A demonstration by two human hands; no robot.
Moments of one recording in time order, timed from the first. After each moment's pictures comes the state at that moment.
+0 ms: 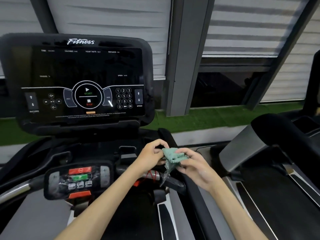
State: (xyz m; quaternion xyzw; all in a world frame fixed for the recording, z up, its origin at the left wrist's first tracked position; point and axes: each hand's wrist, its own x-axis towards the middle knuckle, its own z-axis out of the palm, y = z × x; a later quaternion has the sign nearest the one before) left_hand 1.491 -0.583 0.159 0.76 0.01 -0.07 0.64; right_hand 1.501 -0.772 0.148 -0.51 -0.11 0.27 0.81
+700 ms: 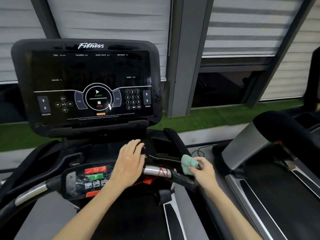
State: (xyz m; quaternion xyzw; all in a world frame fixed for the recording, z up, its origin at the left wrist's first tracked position) left_hand 1.457 -0.484 0.115 0.97 -0.07 0.21 0.12; right_hand 1.490 -0.752 0.086 -0.80 0.08 0.02 0.60
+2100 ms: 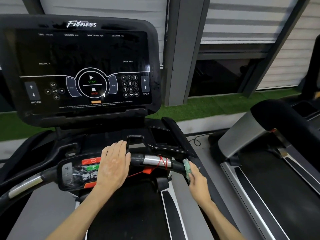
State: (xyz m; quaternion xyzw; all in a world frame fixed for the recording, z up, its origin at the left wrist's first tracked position) left_hand 1.425 -0.458 0.092 0.98 0.01 0.19 -0.02; right_hand 1.456 -0.748 -0.006 -0.90 -0.04 -0.05 0.43
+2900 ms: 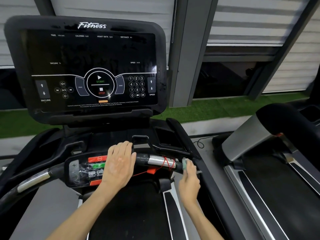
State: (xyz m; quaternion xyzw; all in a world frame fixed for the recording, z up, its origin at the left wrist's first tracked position) left_hand 1.426 -0.459 0.093 0.98 0.01 0.19 -0.02; right_hand 1.446 -0.683 0.008 -0.88 0.10 -0.14 0.45
